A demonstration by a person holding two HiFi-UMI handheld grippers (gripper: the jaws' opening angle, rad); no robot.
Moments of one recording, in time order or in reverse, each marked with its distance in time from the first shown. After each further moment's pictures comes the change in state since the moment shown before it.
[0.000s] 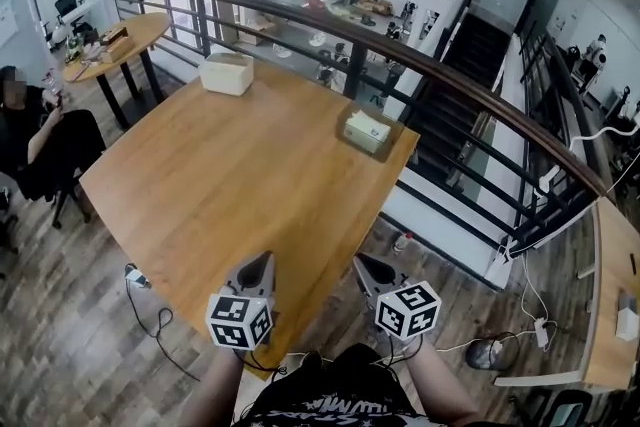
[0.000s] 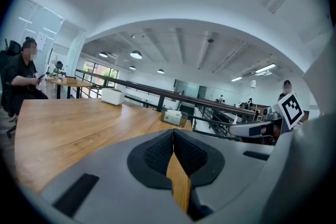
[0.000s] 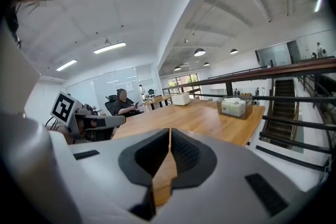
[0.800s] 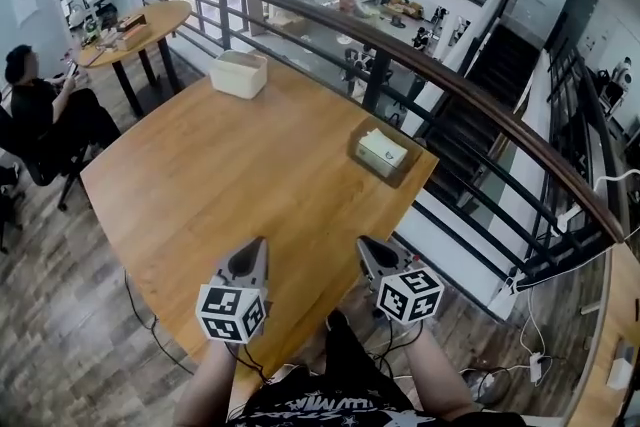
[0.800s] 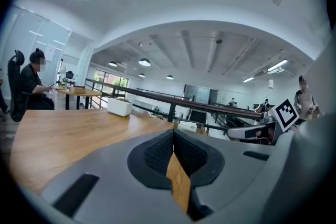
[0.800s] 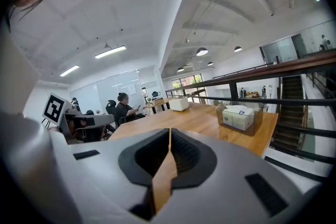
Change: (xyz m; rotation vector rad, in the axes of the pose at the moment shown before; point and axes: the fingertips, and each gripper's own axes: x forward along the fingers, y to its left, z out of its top) left arm 0.093 0.034 0.056 0.016 -0.071 0.129; right arm 0.096 -0.102 0.055 0.013 -0.015 0.071
